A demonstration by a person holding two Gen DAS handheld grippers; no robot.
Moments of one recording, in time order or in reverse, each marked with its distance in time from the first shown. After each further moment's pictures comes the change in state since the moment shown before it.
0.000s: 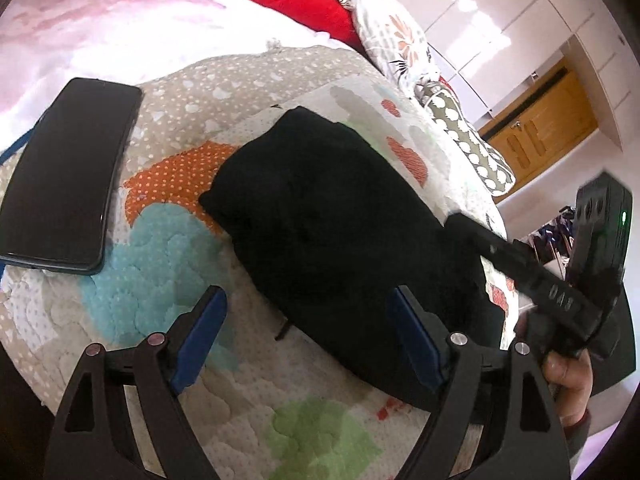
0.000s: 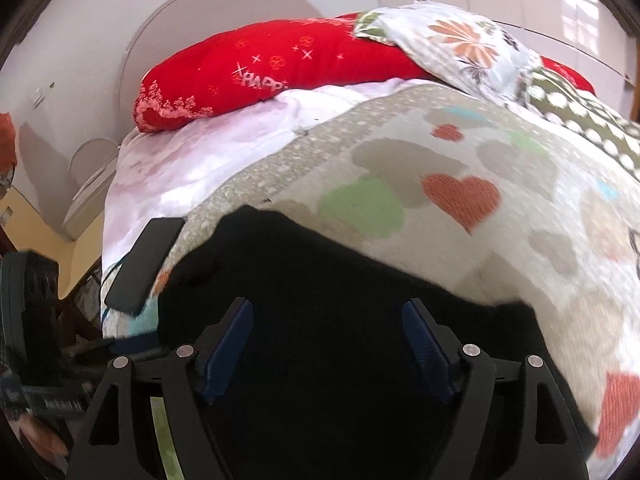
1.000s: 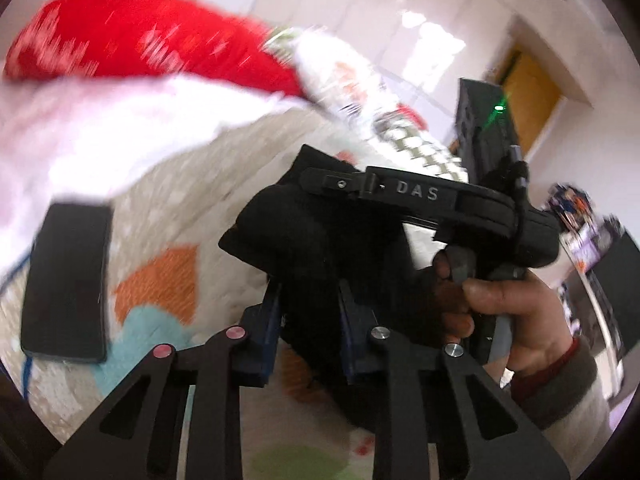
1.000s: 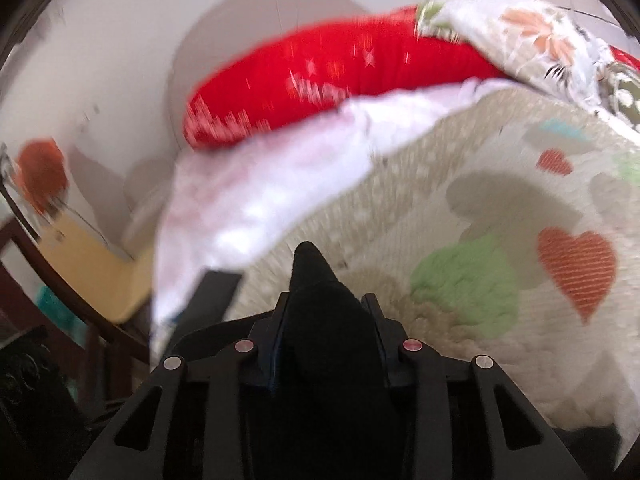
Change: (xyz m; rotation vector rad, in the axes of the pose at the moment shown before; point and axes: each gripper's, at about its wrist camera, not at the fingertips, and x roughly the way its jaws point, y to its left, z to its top) left arm -0.043 -0.058 0.007 0.258 -0.227 -0.020; right arm 0.044 0.006 0.061 0.037 -0.038 0.301
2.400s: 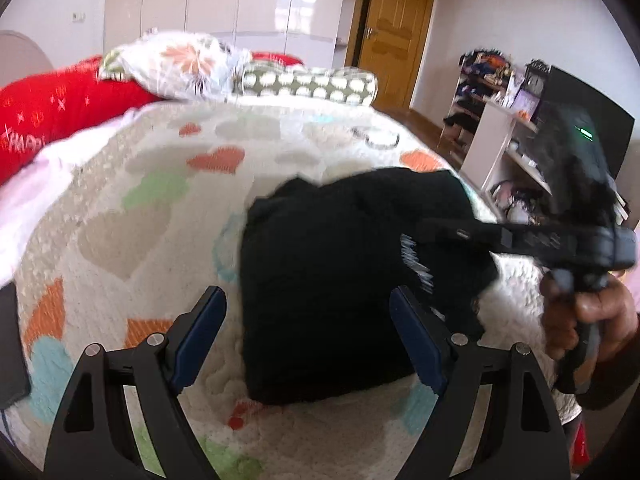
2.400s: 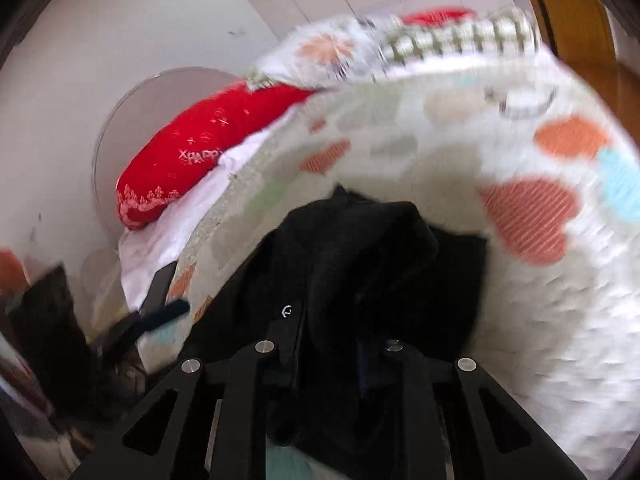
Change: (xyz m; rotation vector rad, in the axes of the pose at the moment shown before) left arm 0.024 -0.125 -0.064 0.462 0.126 -0.164; right arm -0.212 -0.057 -0.192 0.329 -0.194 -0.302
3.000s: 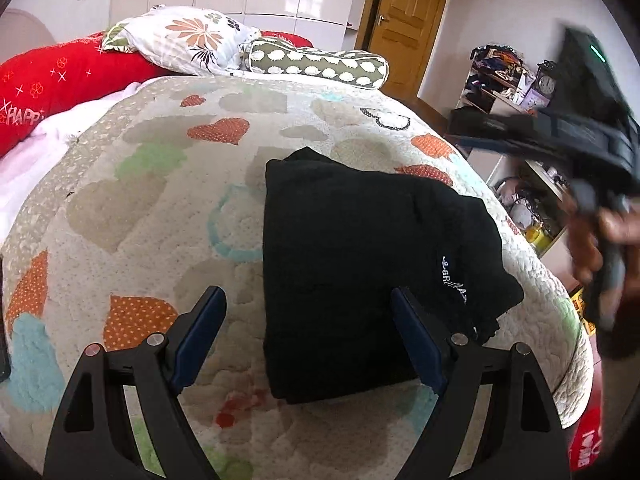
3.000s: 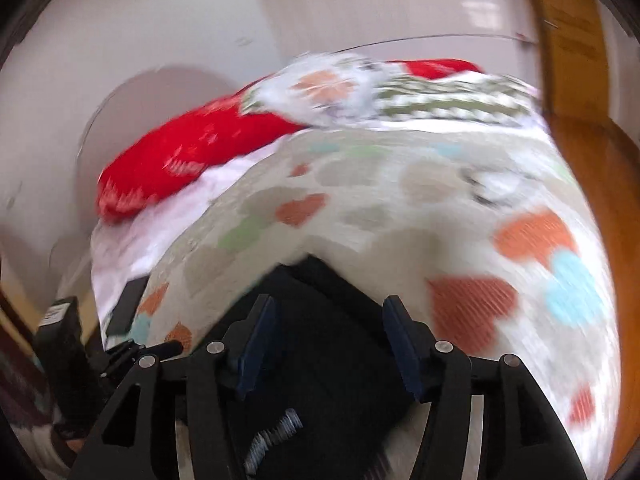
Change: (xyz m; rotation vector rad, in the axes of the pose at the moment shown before) left arm 0.027 0.009 -0.013 -0.052 0.086 0.003; right arm -0.003 0.014 0.060 -0.167 -0.032 -0.103
